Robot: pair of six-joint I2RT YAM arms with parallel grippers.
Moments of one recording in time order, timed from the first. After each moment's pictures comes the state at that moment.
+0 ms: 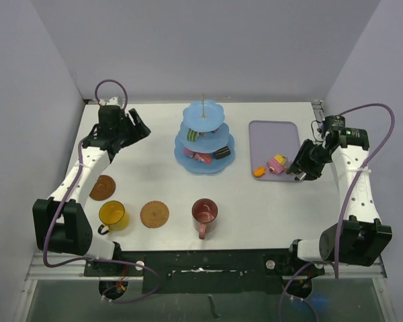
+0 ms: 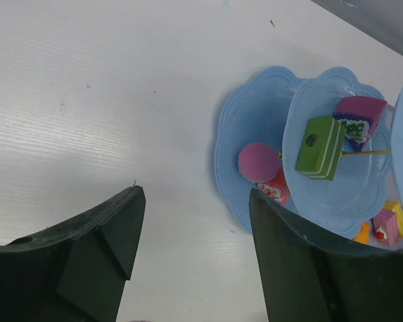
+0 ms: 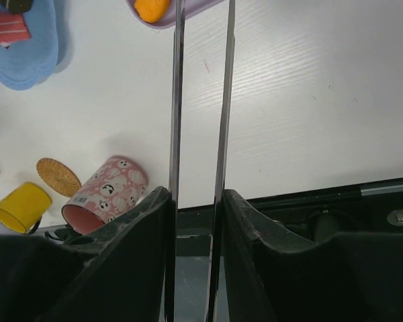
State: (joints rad) left arm -0.13 1.45 1.18 -0.34 0.07 -0.57; right arm -0.15 1.35 1.42 -1.35 -0.24 0.41
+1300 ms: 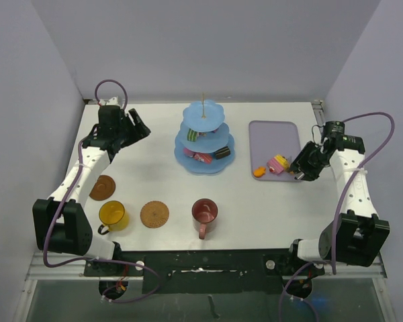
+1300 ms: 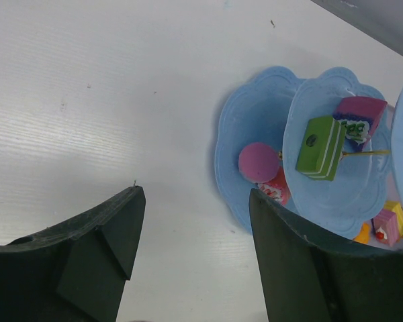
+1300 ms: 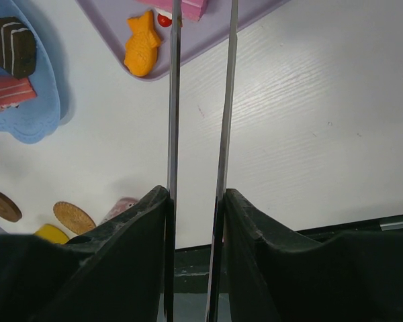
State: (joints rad) left arm -0.13 1.45 1.18 -0.34 0.07 -0.57; right arm -0.20 1.35 1.27 -1.16 -0.22 0.50
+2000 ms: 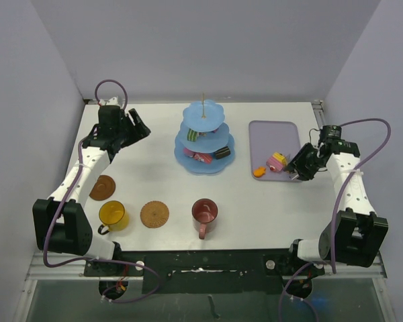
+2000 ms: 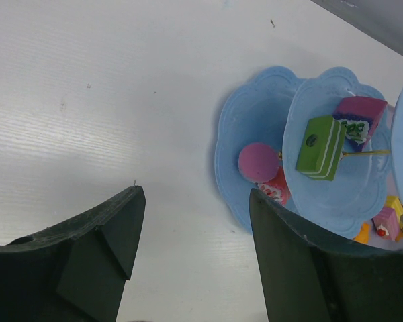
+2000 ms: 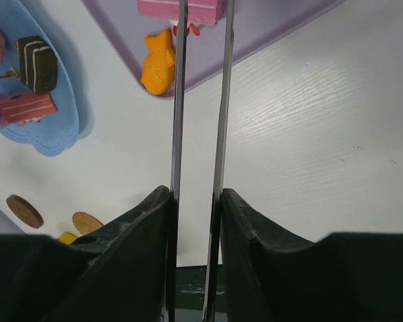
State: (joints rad) left arm -0.13 1.45 1.18 -0.34 0.07 -0.57; right arm -0.20 1.35 1.16 -1.00 -0.26 0.55
